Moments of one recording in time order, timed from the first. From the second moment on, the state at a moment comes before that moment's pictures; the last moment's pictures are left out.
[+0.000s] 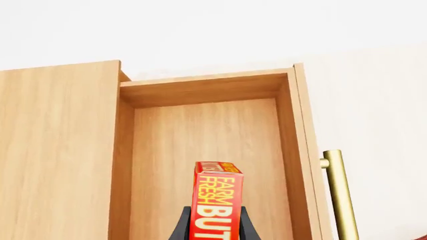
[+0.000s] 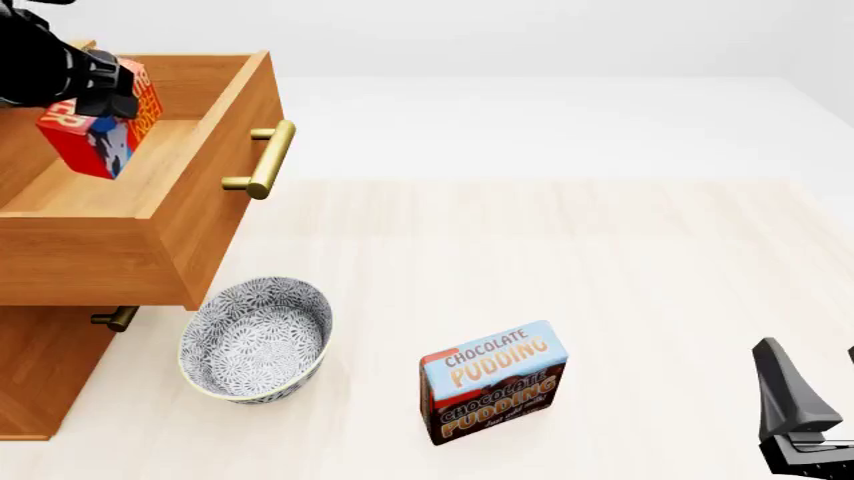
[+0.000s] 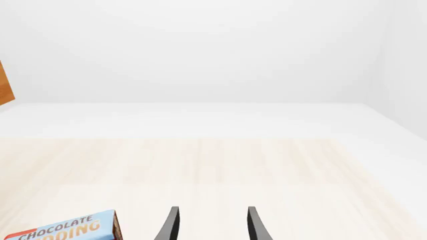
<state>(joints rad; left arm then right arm) 0.03 1.42 -1.55 0.99 0.12 0.00 0.00 0.00 0.00 0.00</state>
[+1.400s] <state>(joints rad) 0.06 1.50 -1.50 0.91 0.08 0.00 0.00 0.00 0.00 0.00</state>
